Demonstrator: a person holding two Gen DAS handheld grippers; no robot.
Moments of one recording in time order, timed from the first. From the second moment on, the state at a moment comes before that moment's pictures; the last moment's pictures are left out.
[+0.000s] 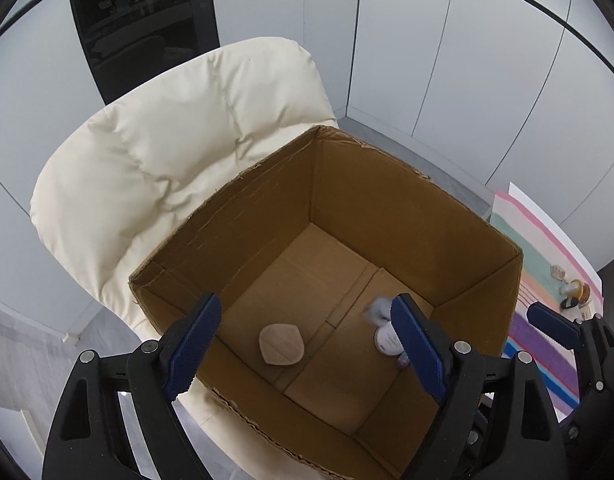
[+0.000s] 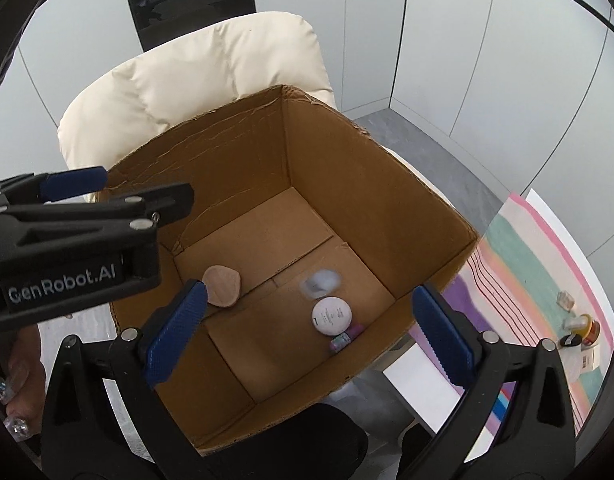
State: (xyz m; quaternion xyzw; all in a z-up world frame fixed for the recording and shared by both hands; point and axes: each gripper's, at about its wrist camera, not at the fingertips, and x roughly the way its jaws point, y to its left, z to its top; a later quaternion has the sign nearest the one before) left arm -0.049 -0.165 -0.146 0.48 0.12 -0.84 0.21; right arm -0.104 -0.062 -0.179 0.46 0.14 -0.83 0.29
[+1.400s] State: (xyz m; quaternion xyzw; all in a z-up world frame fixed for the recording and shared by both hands) left arm 0.058 -0.097 -0.136 0.48 0.12 -0.85 0.16; right arm -0.018 0.051 -0.146 0.46 0.06 -0.85 0.23
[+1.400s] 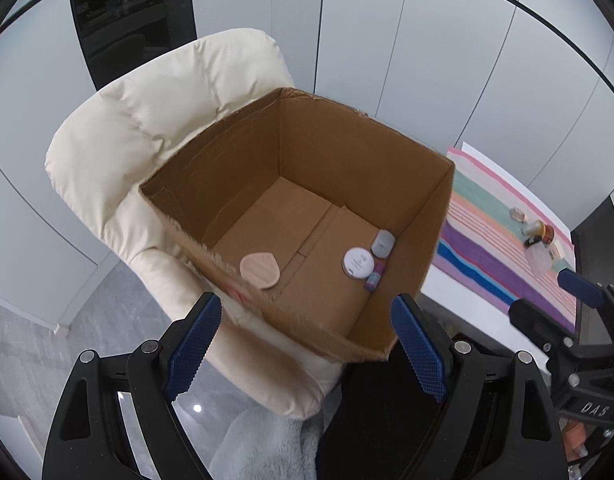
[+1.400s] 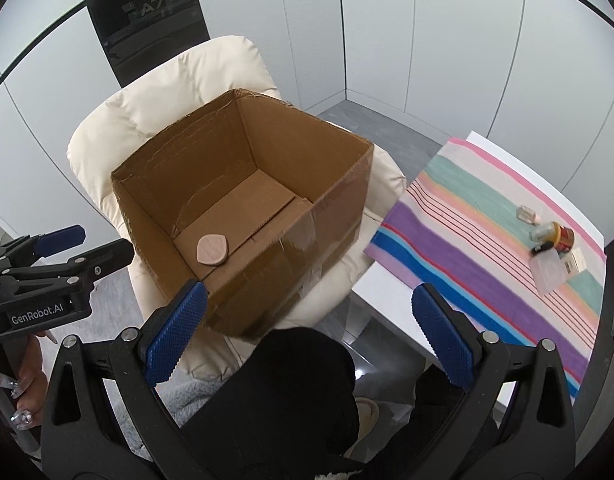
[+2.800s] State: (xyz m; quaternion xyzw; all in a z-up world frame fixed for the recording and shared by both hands) left arm 0.032 0.003 -0.139 0.49 0.05 -0.87 0.06; right arm 0.004 0.166 -0.133 0.45 0.01 -0.88 0.11
